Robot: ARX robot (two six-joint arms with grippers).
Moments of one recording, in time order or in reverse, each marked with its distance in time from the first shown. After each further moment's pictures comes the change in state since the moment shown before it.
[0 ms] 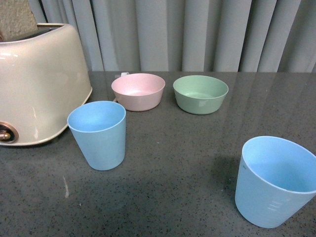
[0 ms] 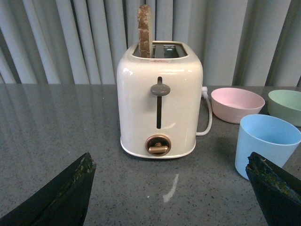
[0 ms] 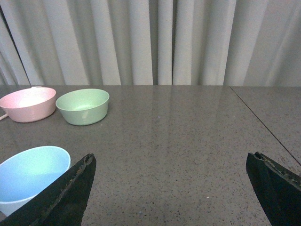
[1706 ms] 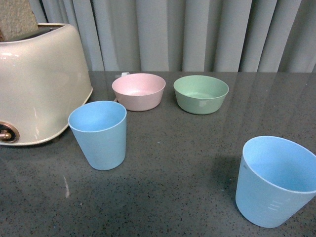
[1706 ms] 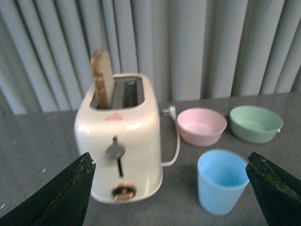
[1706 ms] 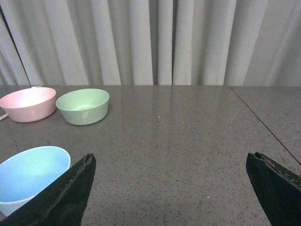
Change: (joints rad) left arm -0.247 0.448 0.303 0.121 -0.107 0.034; right arm 0.000 0.000 0.000 0.000 0.000 0.001
